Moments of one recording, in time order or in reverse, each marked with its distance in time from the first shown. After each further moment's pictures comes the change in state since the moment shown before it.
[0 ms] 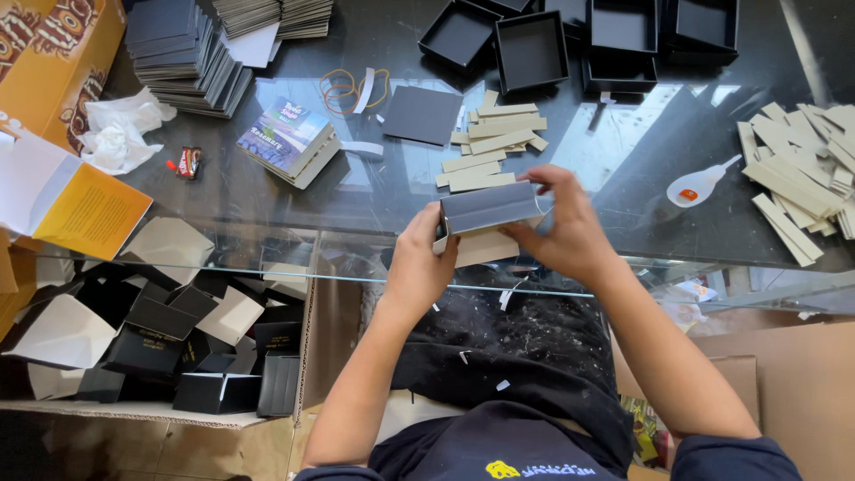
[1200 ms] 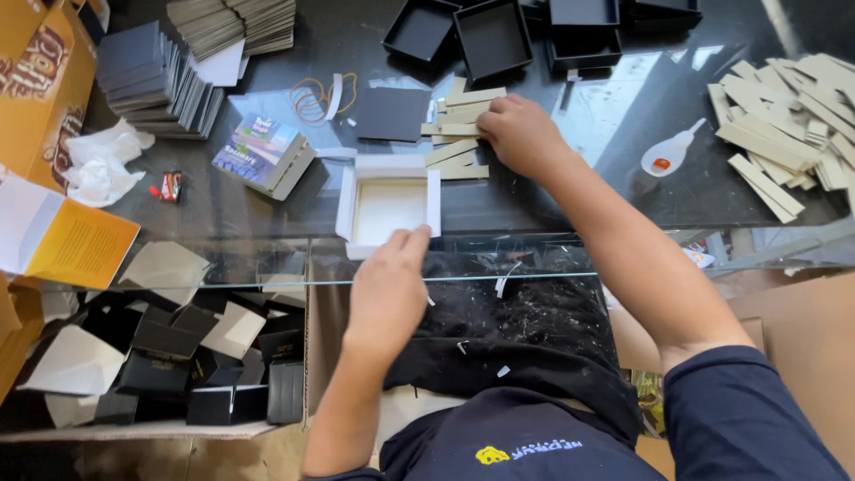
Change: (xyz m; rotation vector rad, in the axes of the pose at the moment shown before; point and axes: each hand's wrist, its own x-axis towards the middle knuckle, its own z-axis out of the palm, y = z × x) left_hand -0.024 0.047 -0.034 0.717 -0.265 0.091; right_hand 0.067 0.149 0.054 -0.496 -0.377 -0.158
